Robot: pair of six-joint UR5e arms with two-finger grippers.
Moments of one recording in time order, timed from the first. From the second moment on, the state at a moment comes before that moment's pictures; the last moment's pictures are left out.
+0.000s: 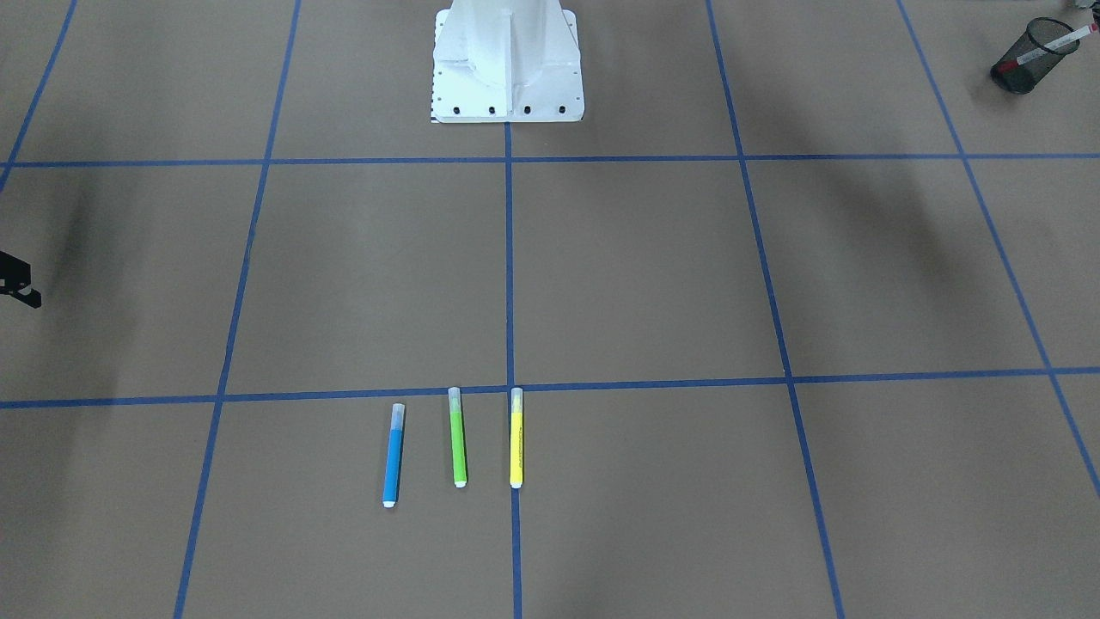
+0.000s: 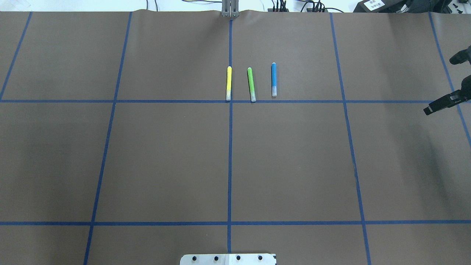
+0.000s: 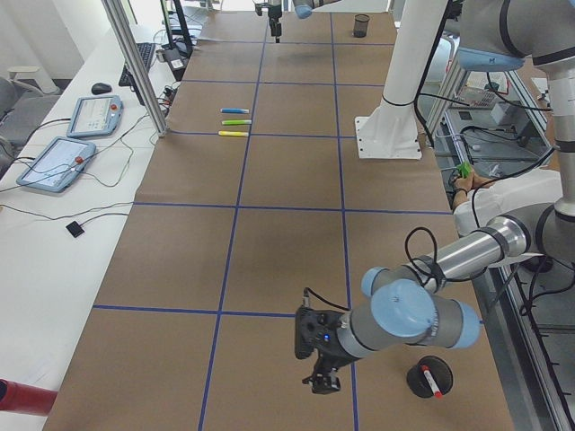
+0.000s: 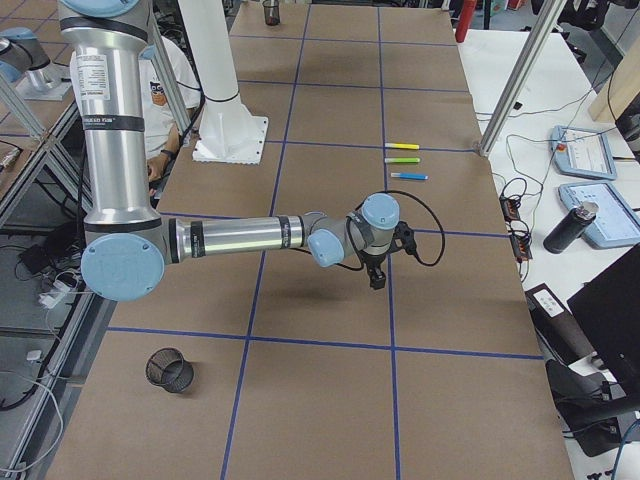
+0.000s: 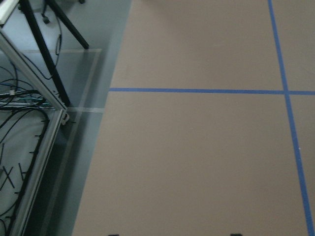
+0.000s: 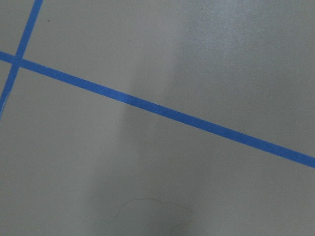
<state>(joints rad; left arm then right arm) -1.89 -1.23 -1.67 -2.07 -2.37 0.09 1.21 -1.53 1.59 -1.19 2.36 0.22</state>
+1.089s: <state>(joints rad) -1.43 -1.69 -1.65 -1.65 -2.42 -0.15 1.09 -1.32 1.56 -1.19 2.25 0.61</state>
